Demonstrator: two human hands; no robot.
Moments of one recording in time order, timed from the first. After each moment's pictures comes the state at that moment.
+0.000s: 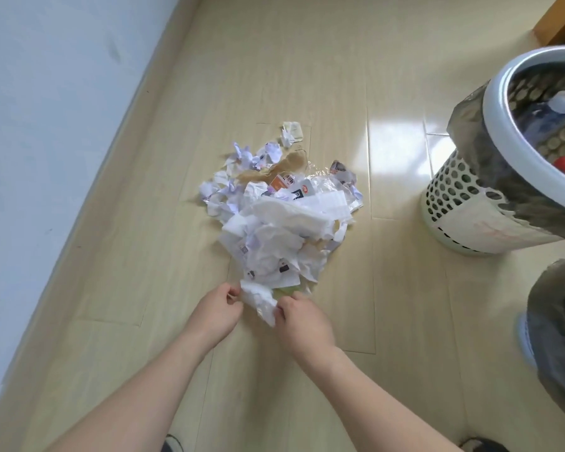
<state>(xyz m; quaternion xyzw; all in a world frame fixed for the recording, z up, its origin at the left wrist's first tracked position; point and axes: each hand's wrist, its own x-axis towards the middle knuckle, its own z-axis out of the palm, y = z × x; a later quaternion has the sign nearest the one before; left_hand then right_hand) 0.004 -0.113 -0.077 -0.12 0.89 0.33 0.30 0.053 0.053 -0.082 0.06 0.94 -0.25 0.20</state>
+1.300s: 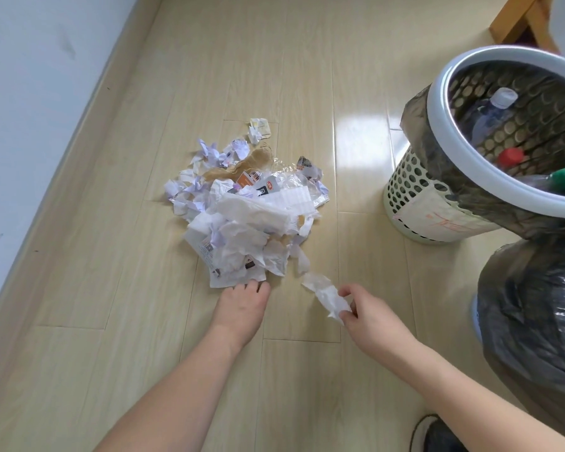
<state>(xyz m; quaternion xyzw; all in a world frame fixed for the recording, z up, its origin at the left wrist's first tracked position) 0.020 -0.028 -0.110 0.28 0.95 -0.05 0.09 0.092 0.195 -0.018 0.19 0.88 -0.33 0.28</state>
